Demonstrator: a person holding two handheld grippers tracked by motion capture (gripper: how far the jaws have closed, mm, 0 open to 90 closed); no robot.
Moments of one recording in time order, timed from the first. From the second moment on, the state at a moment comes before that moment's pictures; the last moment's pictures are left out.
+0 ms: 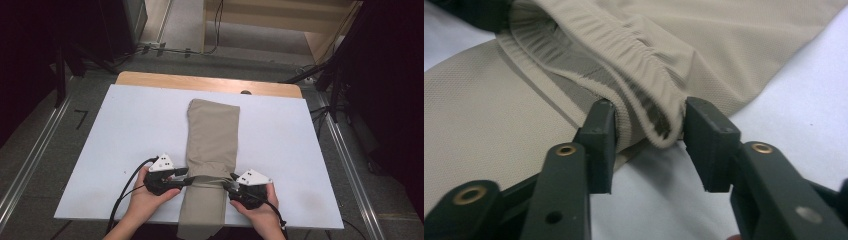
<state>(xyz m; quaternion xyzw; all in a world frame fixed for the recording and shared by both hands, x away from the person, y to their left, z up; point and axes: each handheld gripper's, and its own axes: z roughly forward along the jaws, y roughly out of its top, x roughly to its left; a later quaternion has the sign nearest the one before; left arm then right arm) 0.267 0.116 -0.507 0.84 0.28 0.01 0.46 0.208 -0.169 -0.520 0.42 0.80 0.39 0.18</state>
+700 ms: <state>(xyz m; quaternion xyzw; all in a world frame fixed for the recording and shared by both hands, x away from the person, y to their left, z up) 0.257 0.110 -0.503 0.85 0.27 0.04 0.45 0.204 -0.166 -0.517 0.42 0.80 0.39 0.19</state>
